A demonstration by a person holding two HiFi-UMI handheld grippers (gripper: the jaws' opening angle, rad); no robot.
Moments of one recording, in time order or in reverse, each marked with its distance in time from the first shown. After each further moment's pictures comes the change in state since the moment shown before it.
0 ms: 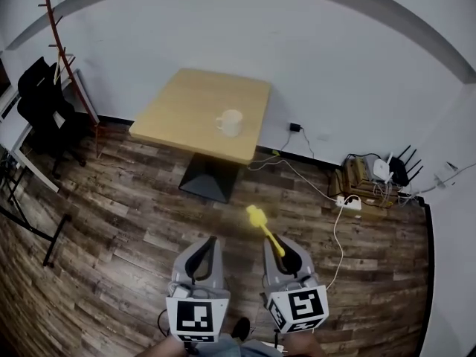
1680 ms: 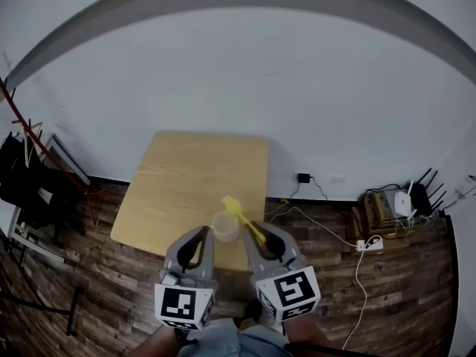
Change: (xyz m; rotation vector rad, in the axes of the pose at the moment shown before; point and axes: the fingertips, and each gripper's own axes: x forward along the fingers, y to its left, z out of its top) left arm 0.394 0.138 0.112 0.085 -0.080 -0.126; right arm 0.380 -0.158 0.116 0.022 -0.088 0.085
